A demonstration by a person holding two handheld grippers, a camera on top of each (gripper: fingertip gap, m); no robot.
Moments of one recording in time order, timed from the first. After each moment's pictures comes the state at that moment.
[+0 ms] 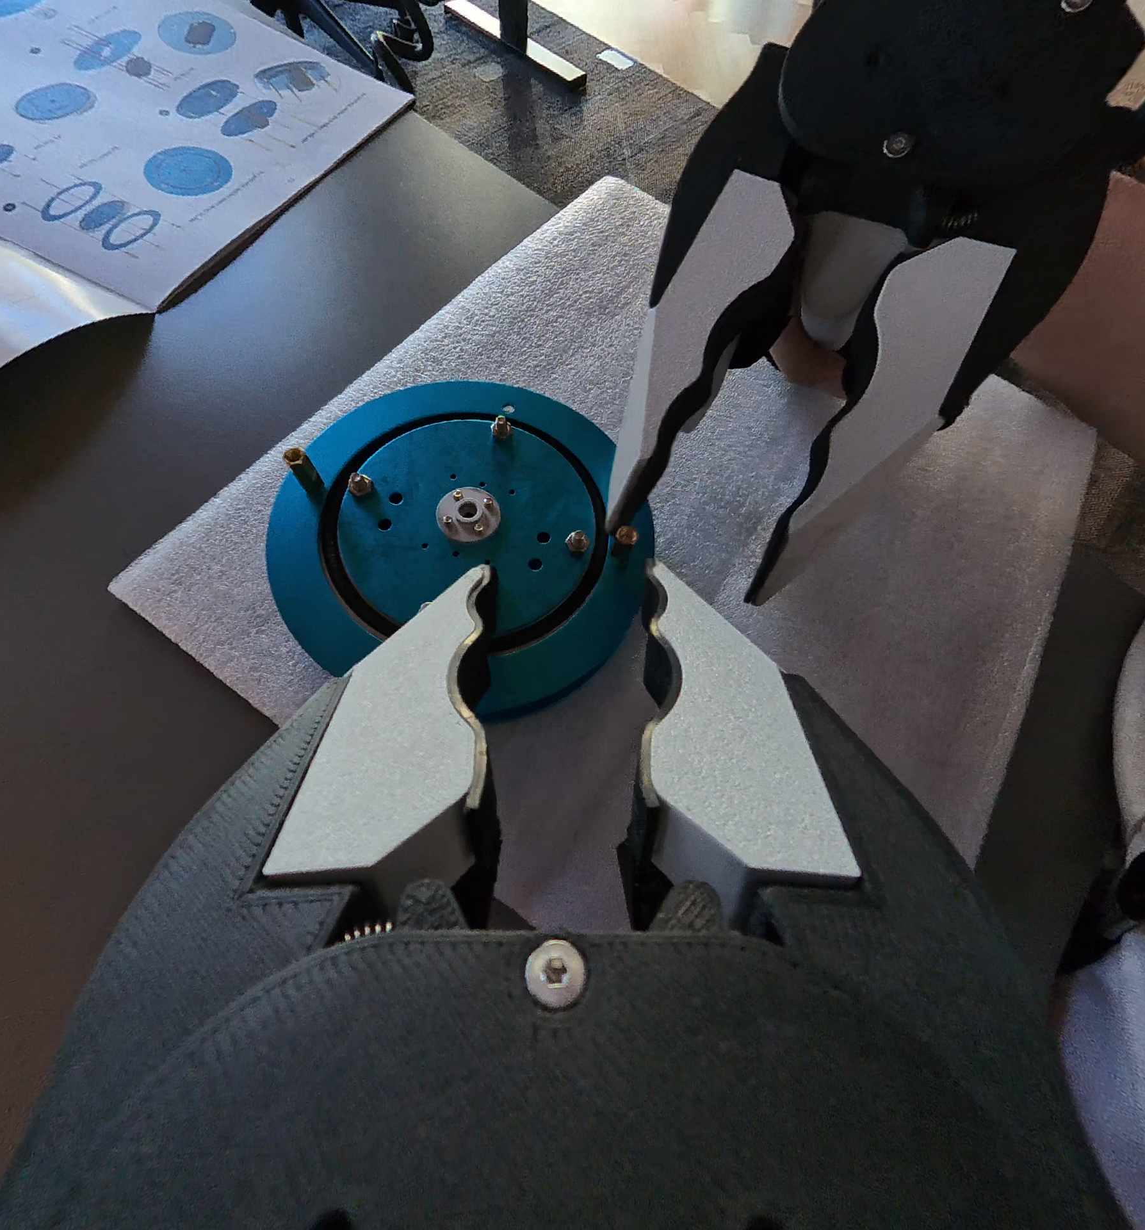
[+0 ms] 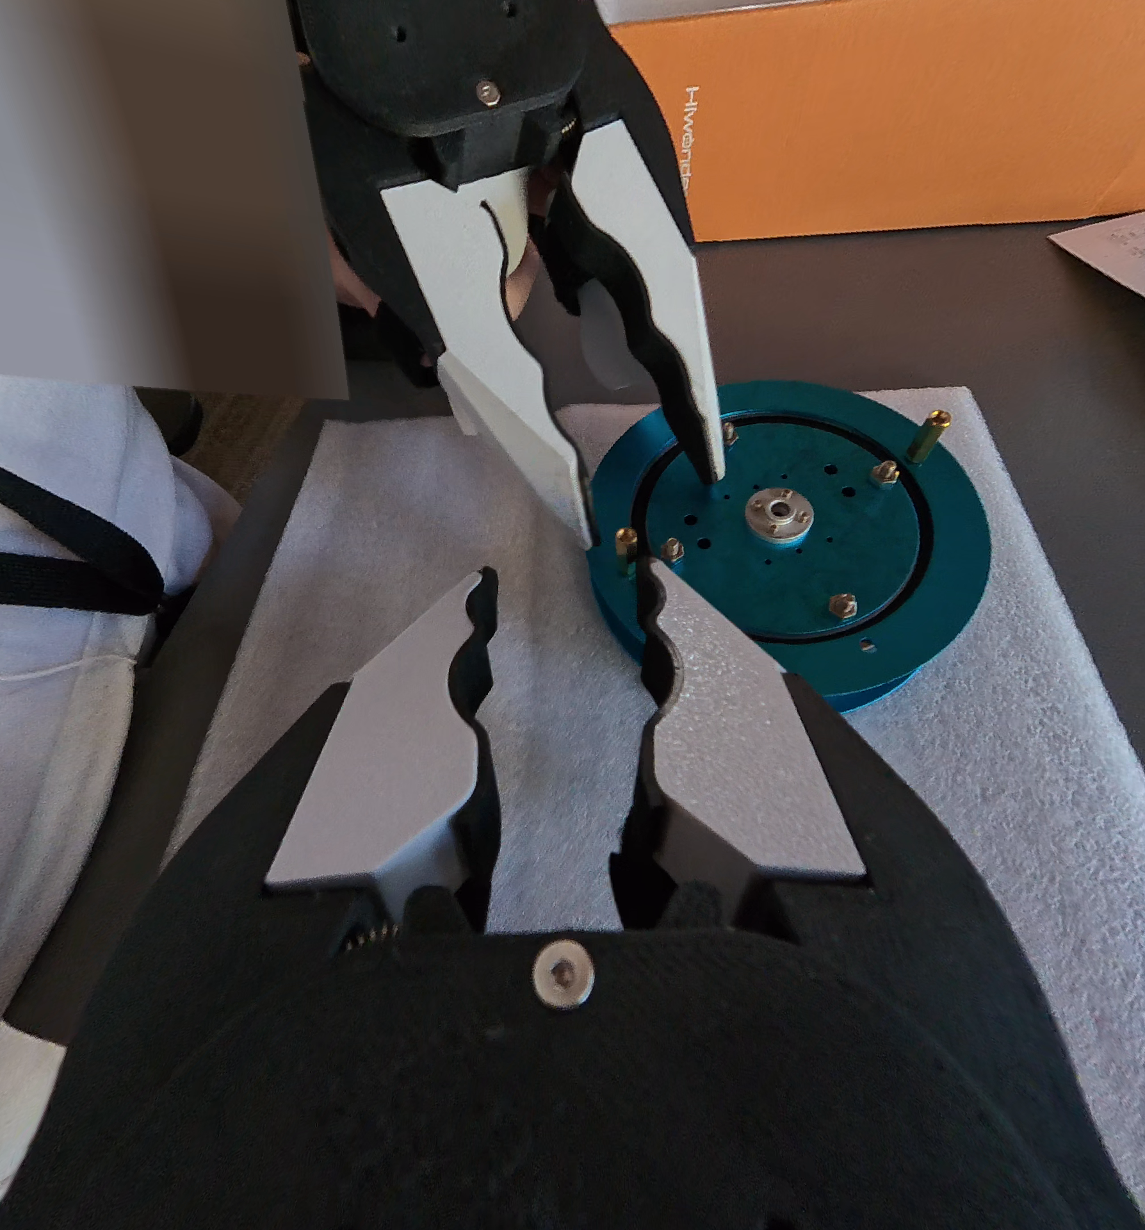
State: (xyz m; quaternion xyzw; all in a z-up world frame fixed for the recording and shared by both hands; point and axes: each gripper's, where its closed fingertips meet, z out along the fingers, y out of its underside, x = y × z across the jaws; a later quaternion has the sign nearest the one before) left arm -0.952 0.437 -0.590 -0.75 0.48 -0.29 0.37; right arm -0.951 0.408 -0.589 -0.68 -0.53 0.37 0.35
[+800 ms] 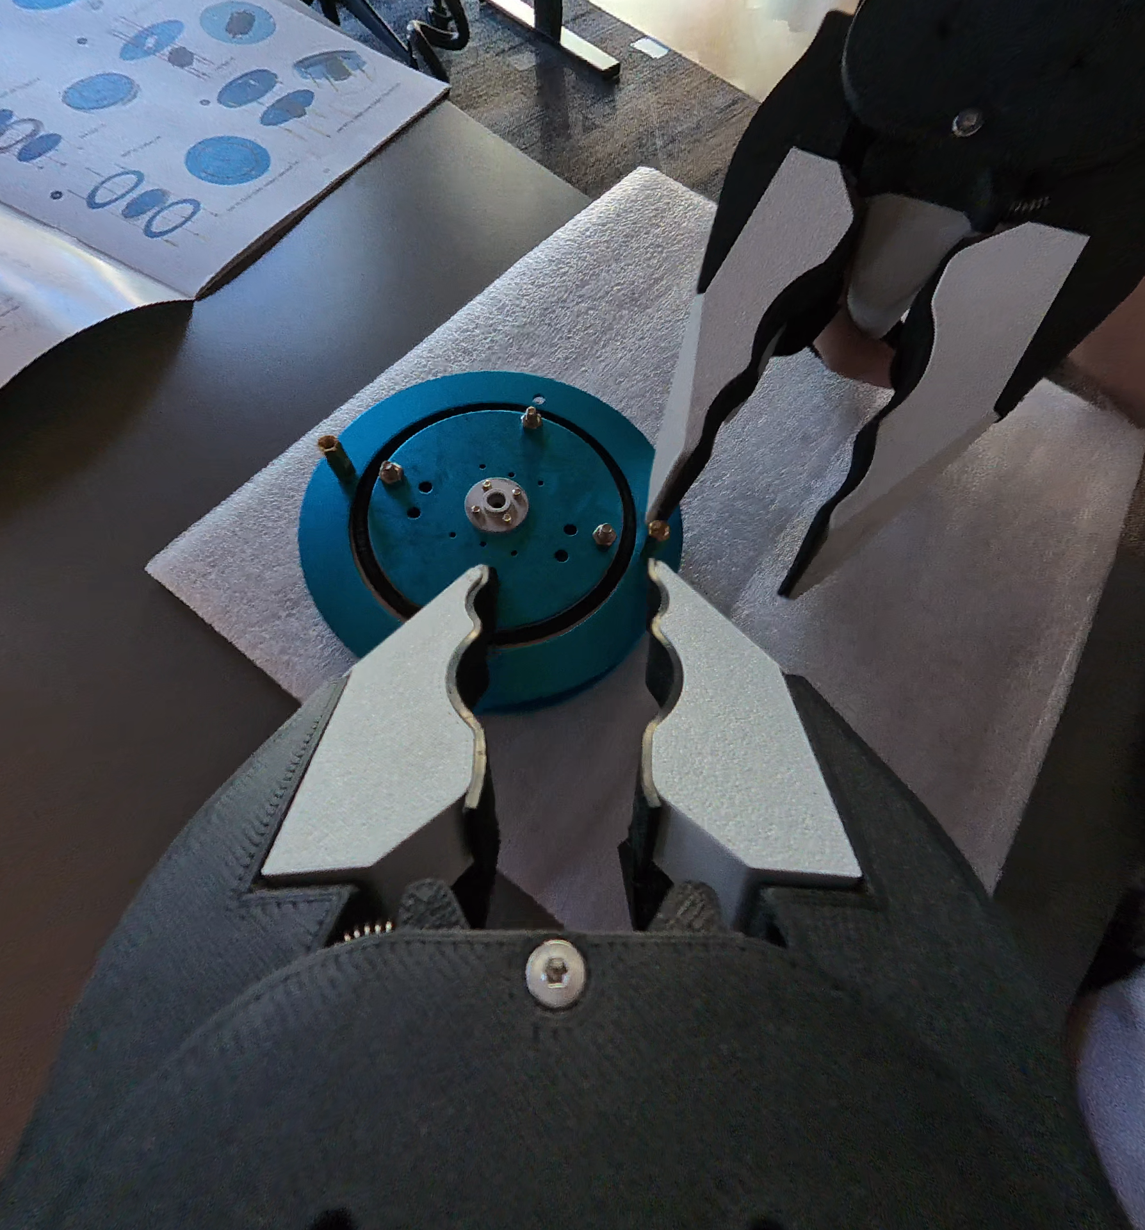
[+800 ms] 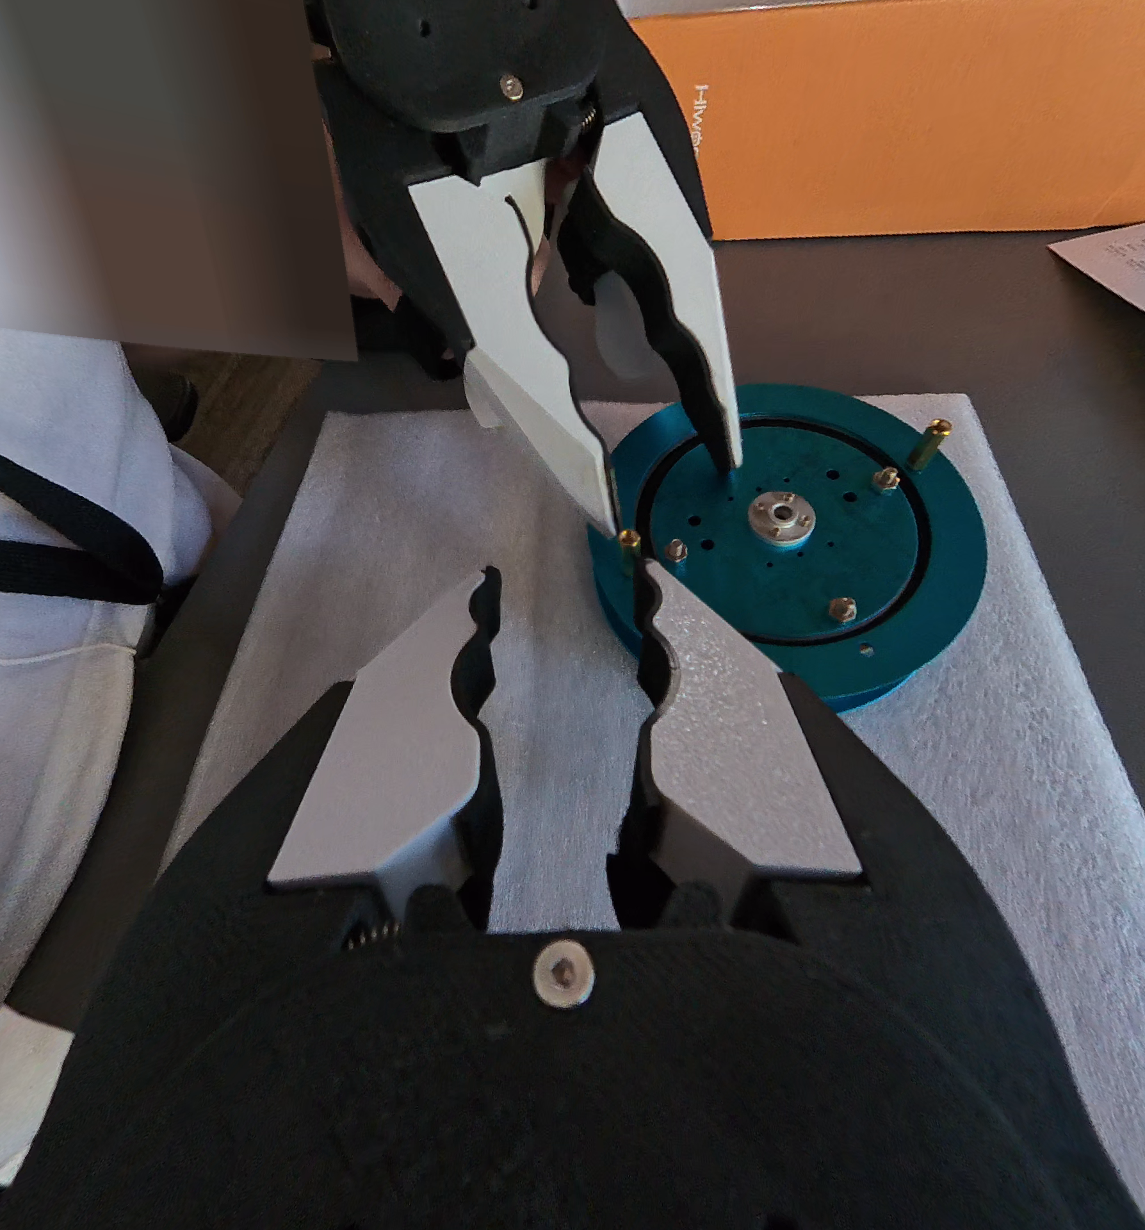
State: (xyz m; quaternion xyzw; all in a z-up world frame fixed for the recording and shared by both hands) left arm -0.957 0.443 -0.592 -0.76 0.47 -0.27 0.37; right arm -0.950 0.406 -0.588 -0.67 -0.54 0.36 0.35
